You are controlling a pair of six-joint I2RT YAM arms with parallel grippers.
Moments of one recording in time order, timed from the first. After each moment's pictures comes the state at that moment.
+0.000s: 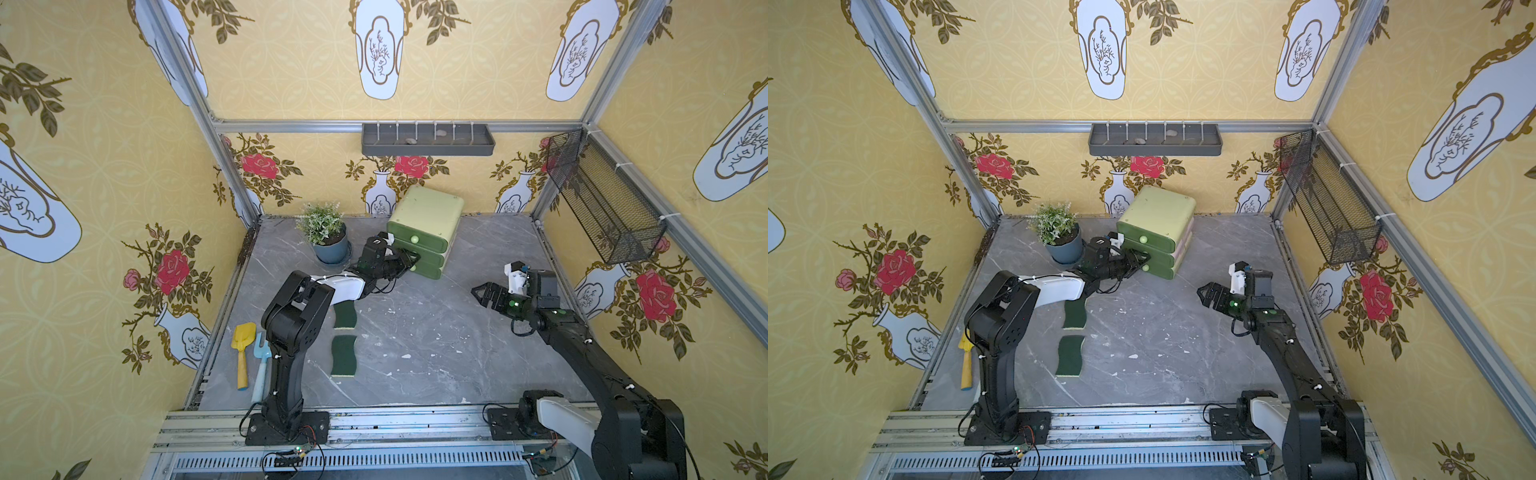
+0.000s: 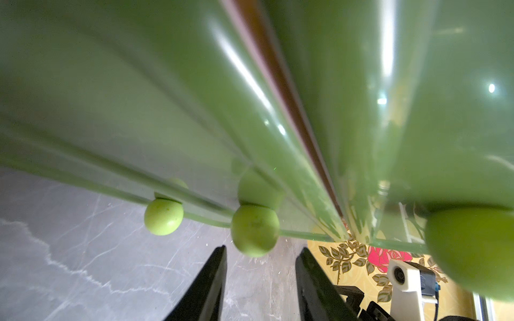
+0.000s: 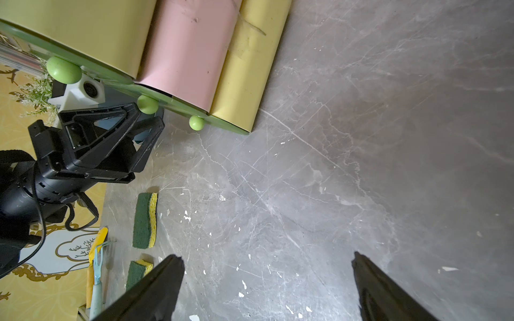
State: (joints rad) left arm -0.56 2.03 1.19 0.45 0.43 -1.09; right arm 0.10 1.08 0.61 -0.29 -0.47 0.42
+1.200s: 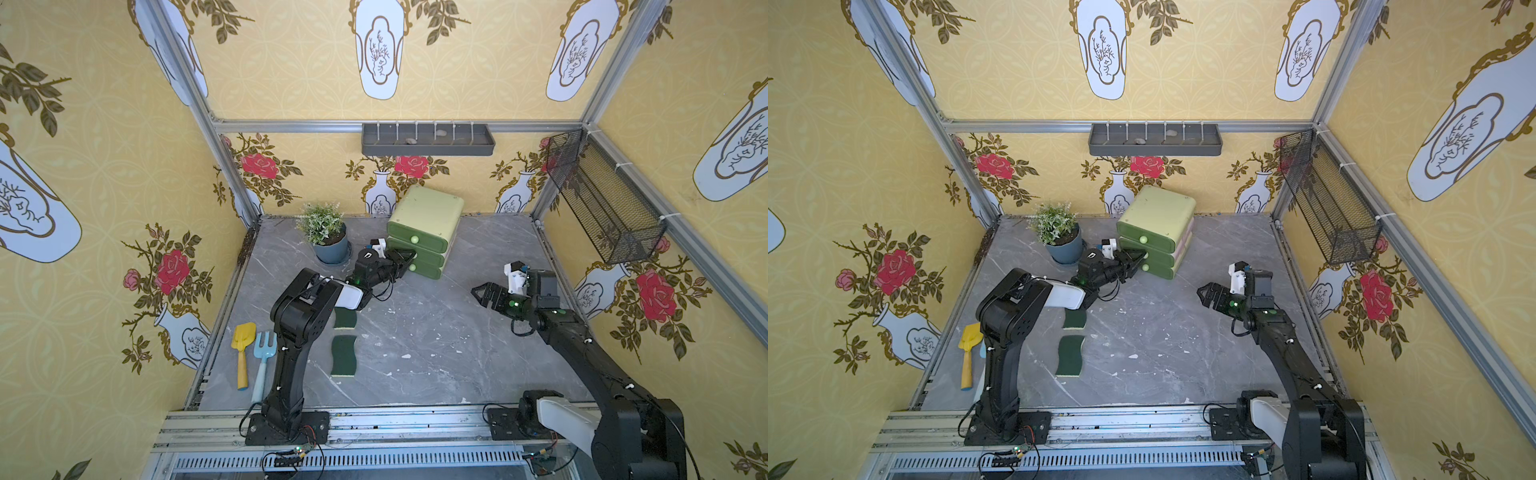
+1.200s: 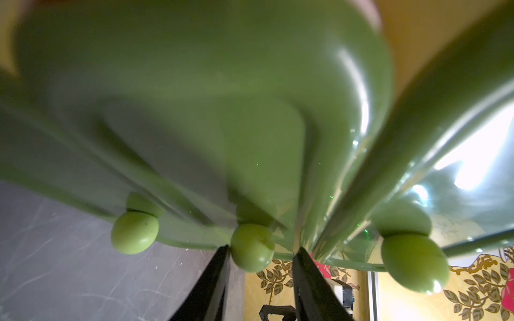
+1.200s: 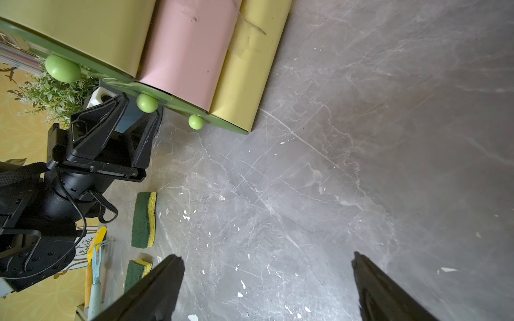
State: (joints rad) left arm -0.54 2.12 1.07 0.92 0.42 -1.46; right arm 0.10 1.08 0.61 -0.29 -0.47 0.41
